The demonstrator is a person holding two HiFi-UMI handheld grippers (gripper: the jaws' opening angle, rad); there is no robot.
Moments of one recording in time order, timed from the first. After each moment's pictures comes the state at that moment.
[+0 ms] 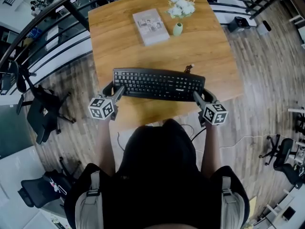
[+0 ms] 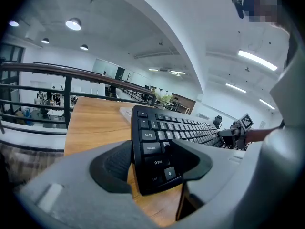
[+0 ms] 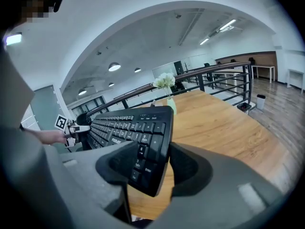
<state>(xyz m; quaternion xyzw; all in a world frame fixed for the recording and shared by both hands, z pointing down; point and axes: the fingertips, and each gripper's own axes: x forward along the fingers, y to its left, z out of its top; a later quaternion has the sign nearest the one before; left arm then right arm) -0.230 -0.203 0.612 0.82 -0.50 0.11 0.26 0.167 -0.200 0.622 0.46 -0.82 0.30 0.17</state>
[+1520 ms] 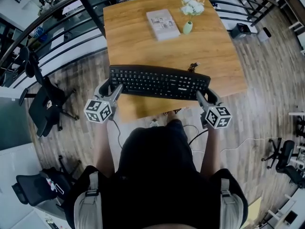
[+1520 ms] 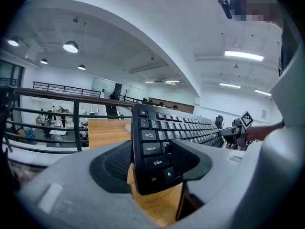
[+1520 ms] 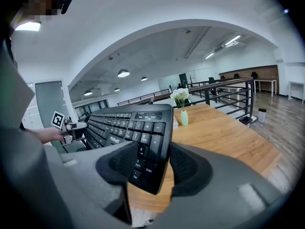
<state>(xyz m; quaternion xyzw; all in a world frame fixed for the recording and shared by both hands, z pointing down) -0.294 -0.099 0.528 0.83 -0.52 0.08 0.16 0.102 -0.107 0.558 0.47 -0.84 0.23 0.13</state>
